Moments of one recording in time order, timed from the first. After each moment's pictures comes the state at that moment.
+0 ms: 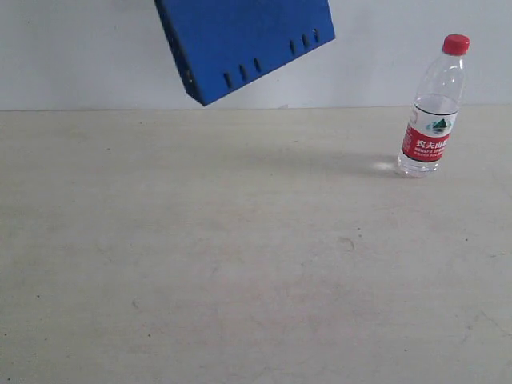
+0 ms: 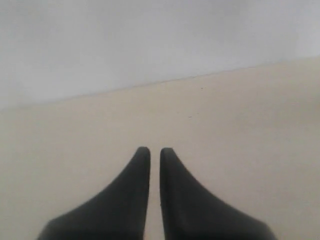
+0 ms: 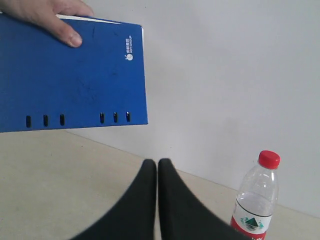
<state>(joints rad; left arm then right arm) 0.01 0.88 -0.43 -0.19 -0.04 0.44 -0.08 0.43 -0.47 -1.75 -0.51 1.66</state>
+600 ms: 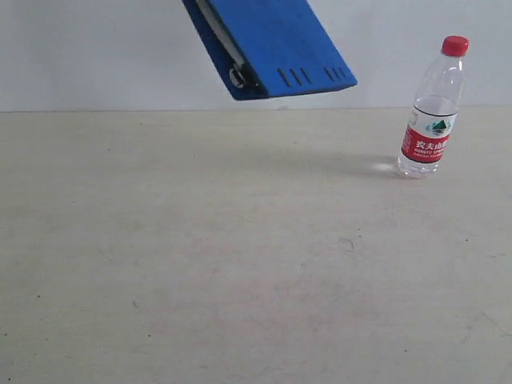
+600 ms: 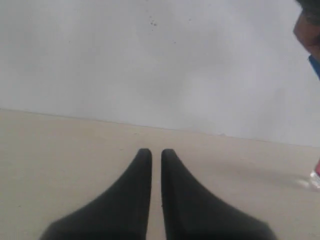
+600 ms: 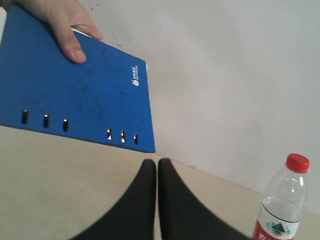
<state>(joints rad) 0.01 0.02 -0.45 -0.20 0.63 -0.02 -0.08 0.43 -0.47 -1.75 -0.59 1.67</state>
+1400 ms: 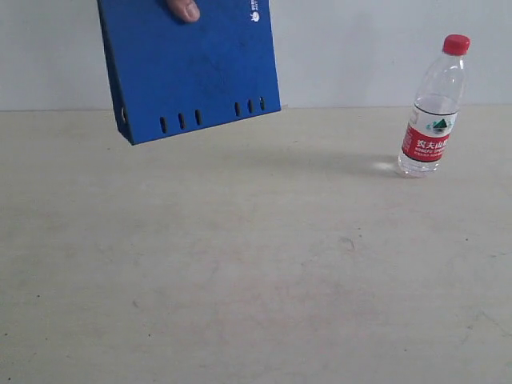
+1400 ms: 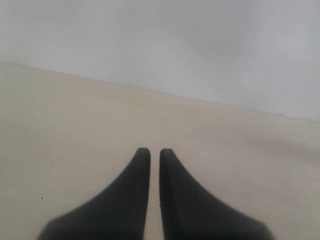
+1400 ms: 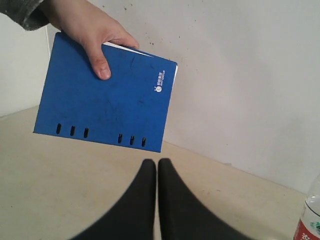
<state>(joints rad) 0.01 0.03 0.00 0.06 0.19 -0.23 -0.07 0.42 -0.47 -1.75 -0.69 1.73</state>
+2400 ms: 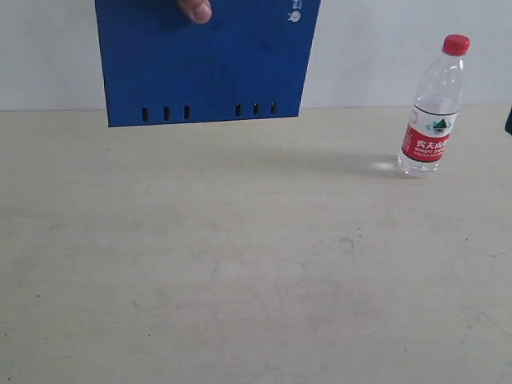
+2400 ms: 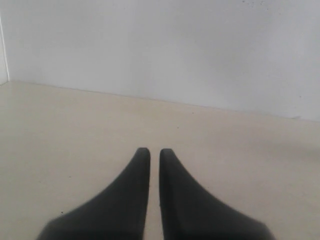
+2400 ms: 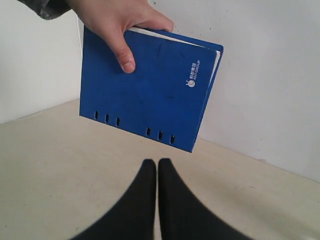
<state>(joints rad) 0.01 0.03 0.00 0.31 0.17 -0.41 -0.07 0.42 -0.47 -1.75 -0.78 1.78</state>
